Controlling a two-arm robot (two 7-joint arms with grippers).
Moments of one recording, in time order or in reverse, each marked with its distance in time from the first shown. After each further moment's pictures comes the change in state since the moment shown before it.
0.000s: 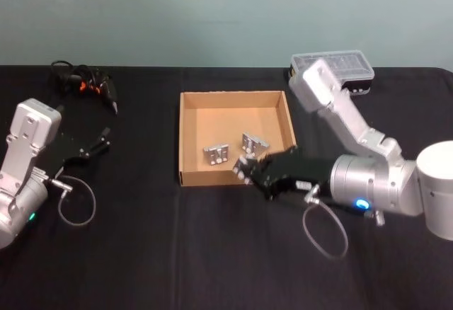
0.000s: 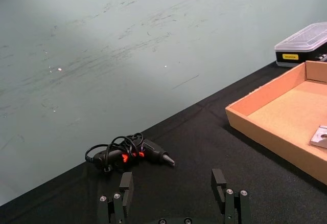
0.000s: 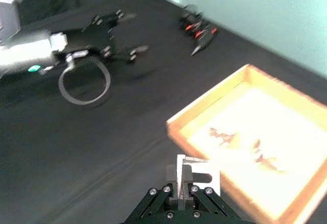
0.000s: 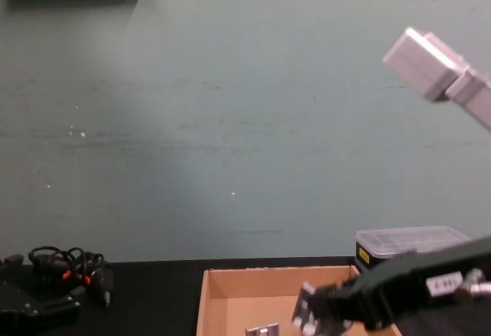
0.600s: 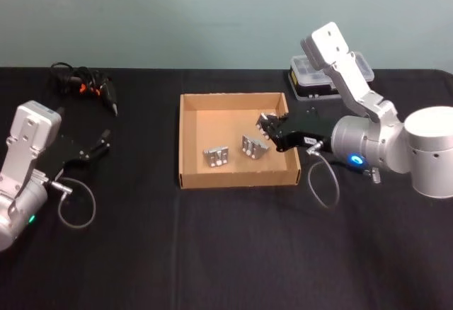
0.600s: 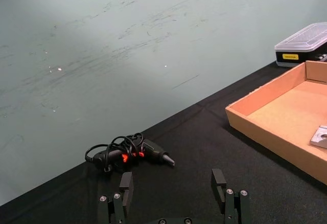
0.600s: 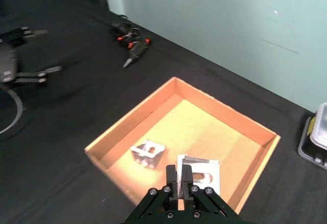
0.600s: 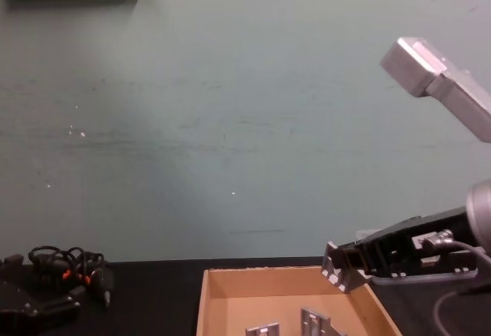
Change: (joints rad) left arm 0.000 0.000 0.000 0.000 0.000 0.000 0.000; right arm 0.134 -0.121 0.027 0.240 -0.079 -0.015 -0.052
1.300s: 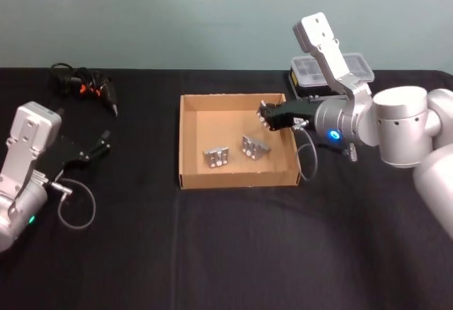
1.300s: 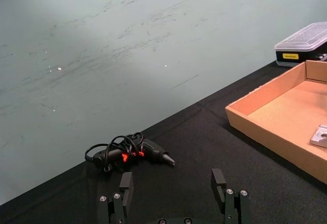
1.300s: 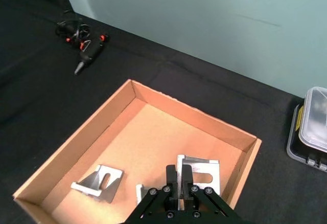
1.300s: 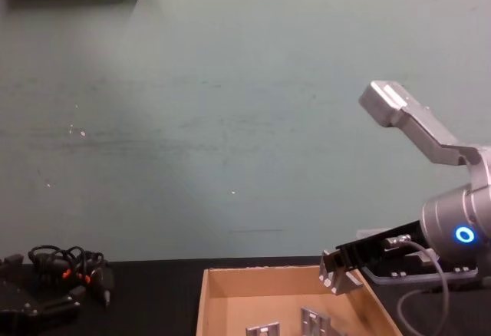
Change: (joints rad) left arm 0.000 0.000 0.000 0.000 0.000 0.000 0.000; right arm 0.177 -0.180 0.016 0.395 -0.047 -0.032 0.011
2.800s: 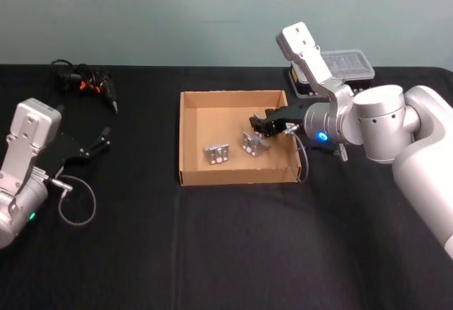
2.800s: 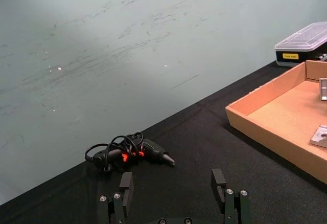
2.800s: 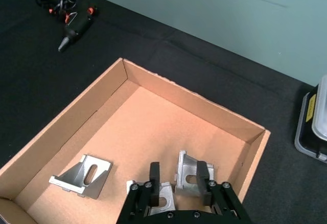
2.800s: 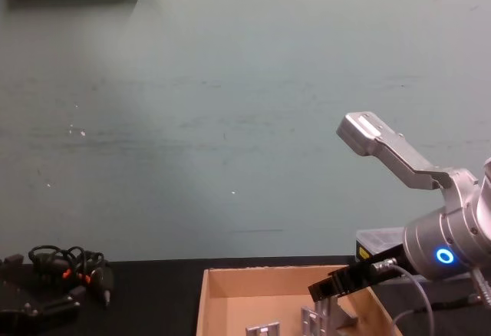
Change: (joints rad) left arm 0.000 0.000 0.000 0.000 0.000 0.000 0.000; right arm 0.037 -0.071 0.009 0.127 -0.130 -0.001 0.035
